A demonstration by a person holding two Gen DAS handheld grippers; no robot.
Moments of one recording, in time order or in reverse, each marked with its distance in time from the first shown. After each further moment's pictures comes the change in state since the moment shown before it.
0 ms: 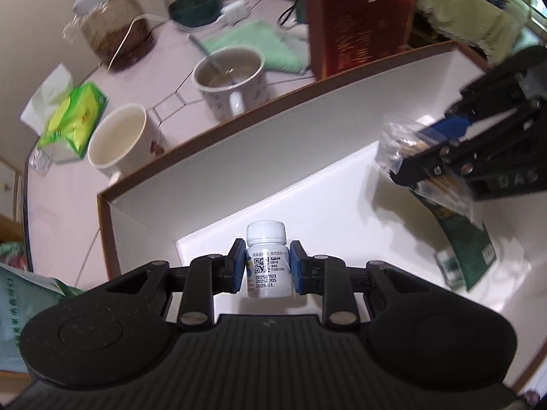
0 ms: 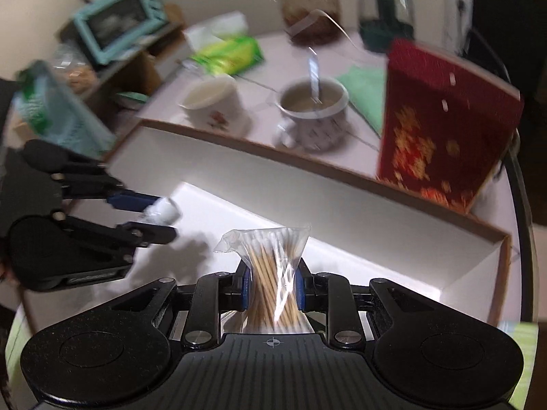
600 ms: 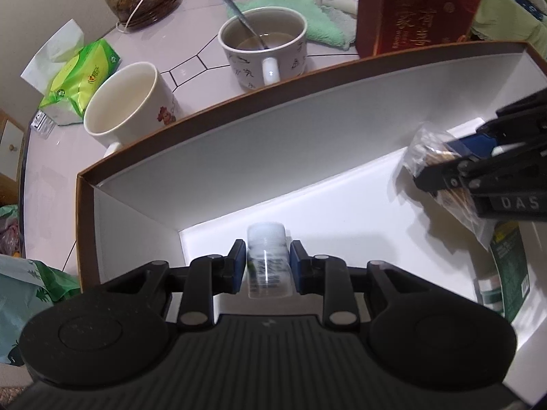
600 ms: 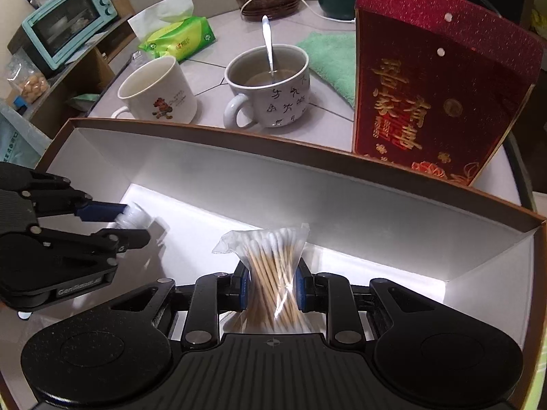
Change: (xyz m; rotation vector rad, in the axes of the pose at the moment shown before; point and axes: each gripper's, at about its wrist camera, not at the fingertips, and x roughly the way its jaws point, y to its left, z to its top) left arm 0.042 0.012 0.010 -0.097 0.085 0.054; right arm 0.029 -0.016 0.006 0.097 0.050 -0.080
